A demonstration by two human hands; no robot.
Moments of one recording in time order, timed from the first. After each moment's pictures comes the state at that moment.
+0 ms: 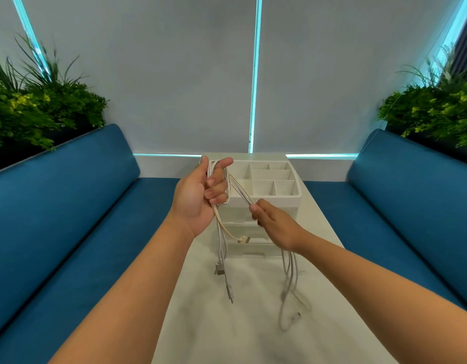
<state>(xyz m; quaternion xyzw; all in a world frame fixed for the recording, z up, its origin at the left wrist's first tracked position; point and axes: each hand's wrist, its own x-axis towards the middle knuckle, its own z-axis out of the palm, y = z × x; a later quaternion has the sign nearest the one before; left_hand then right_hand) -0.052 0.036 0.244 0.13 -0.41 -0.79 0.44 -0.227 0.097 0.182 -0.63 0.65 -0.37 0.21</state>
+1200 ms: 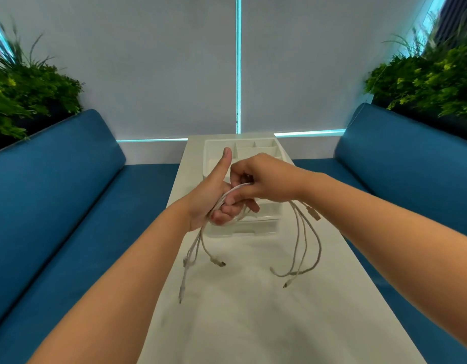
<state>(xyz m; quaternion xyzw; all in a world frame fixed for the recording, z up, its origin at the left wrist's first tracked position) -0.067 0.052 0.227 0.25 -0.70 -0.67 0.07 -0.222 0.118 0.264 -0.79 0.57 -0.20 0.12</state>
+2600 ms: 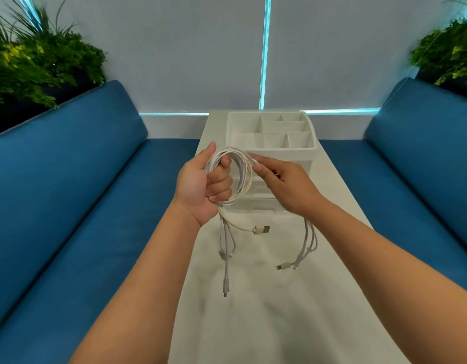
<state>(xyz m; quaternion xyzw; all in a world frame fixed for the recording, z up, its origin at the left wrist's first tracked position) -0.028 0.062 0.194 0.19 -0.39 -0.82 0.36 -0.202 0.119 0.176 -0.64 0.62 -0.43 0.16</state>
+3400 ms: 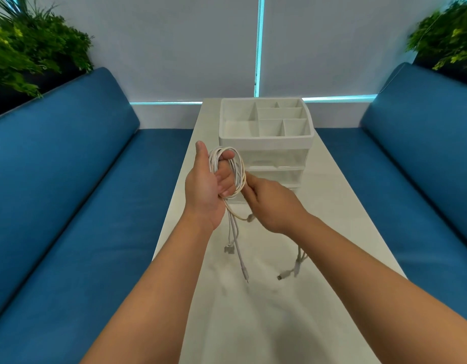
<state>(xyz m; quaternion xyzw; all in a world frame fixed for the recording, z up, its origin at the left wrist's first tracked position) -0.058 0.075 0.168 0.22 -0.37 -0.76 0.48 -0.178 0.127 0.146 -0.66 0.71 -0.25 0.11</state>
